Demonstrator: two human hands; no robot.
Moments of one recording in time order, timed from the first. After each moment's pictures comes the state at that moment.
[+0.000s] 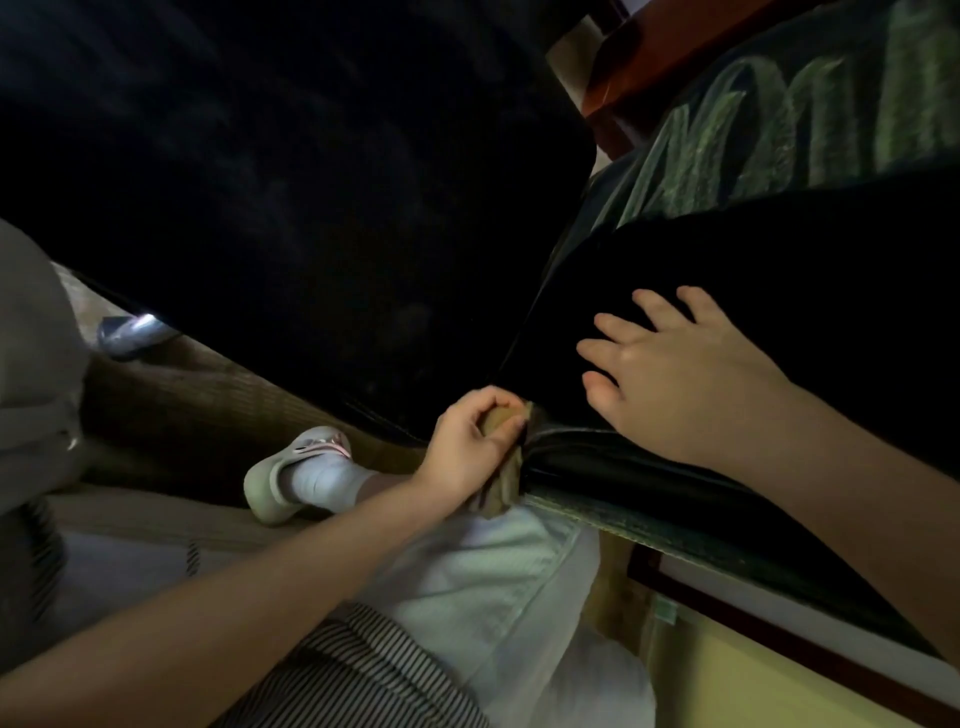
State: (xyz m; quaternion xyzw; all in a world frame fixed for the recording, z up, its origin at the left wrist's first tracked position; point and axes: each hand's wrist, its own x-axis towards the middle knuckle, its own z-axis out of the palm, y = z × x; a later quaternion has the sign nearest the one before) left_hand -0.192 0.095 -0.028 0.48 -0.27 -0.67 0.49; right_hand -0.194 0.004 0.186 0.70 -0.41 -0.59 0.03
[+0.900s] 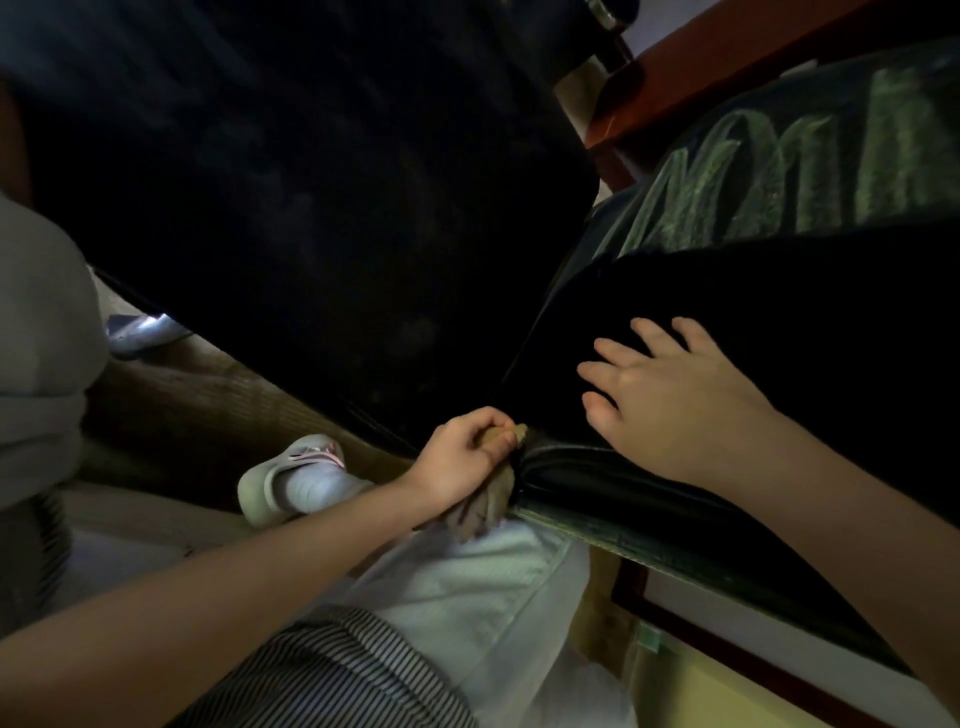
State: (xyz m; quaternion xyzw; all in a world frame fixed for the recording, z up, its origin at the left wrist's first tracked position) left_hand -0.182 0.095 -0.036 0.47 -0.31 -0.71 0.41; right_hand -0.197 0.004 0.184 0.71 -0.41 -0.57 0.03
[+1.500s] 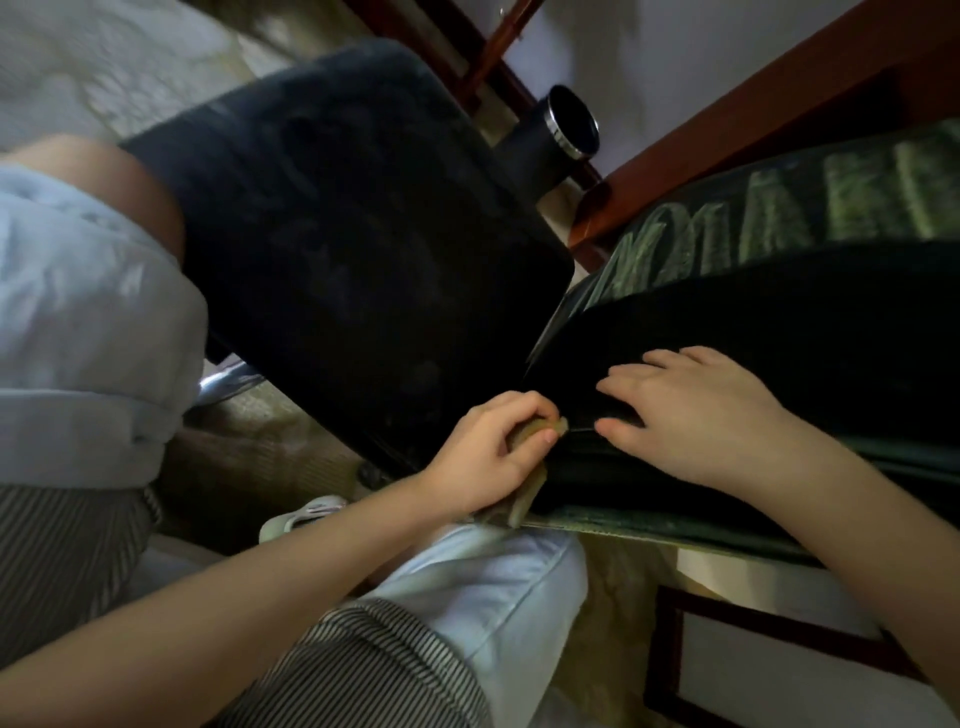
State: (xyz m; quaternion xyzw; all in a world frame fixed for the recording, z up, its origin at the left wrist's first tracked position) left_hand -0.139 0.100 0.048 0.42 -0.51 -0.49 0.56; right_hand -0.201 0.040 0.241 0.77 -0.42 -0.47 0.07
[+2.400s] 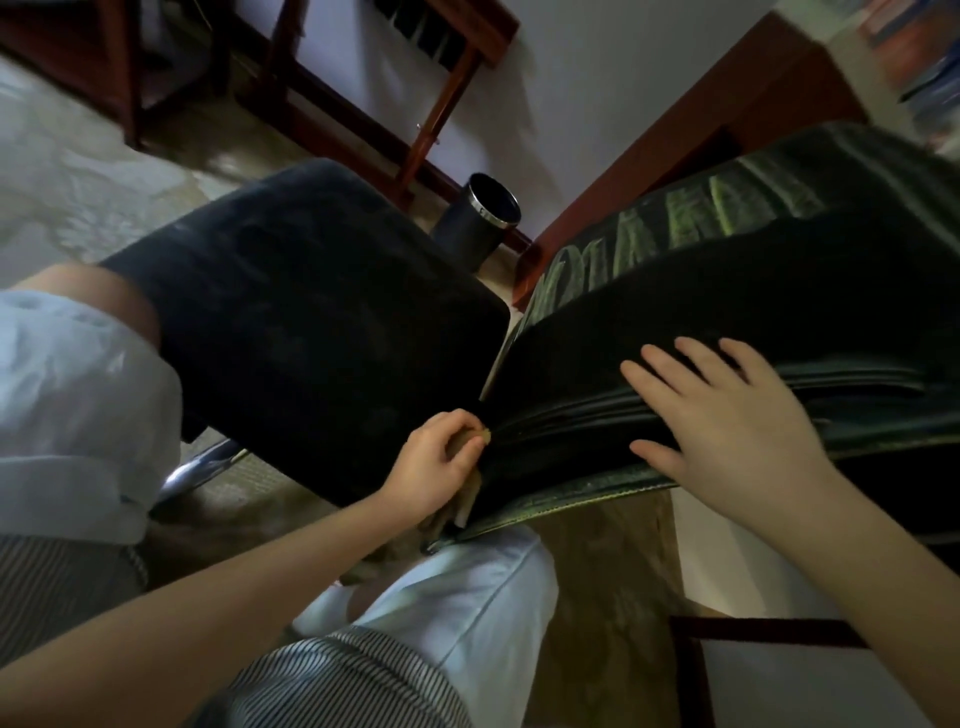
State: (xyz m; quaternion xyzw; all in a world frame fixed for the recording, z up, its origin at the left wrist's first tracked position) left_hand -0.137 0.106 0.049 0.49 -0.54 -0.46 0.51; right_hand -0.275 0.101 0.294 0.83 -0.42 -0.24 0.29
